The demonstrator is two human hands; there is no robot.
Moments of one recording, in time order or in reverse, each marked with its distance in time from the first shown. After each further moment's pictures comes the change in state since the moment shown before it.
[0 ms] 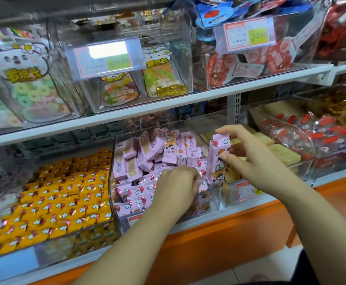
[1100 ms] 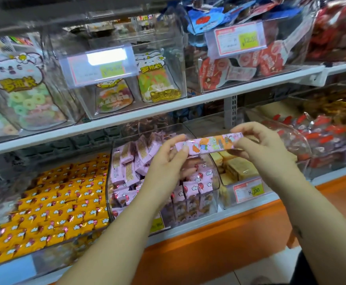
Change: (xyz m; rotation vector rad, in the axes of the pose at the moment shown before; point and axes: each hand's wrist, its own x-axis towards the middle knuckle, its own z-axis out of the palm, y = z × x) left_hand 0.007 0.012 -0.039 -1.329 0.064 -0.273; right_hand 0.007 -0.008 -0.011 0.474 0.313 0.355
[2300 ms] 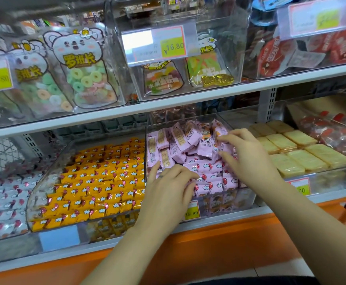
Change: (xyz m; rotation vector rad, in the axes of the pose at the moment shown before) left_hand -0.053 -0.037 -0.081 1.317 0.171 0.406; right_hand 0.008 0.040 0.088 -0.903 -0.145 -0.330
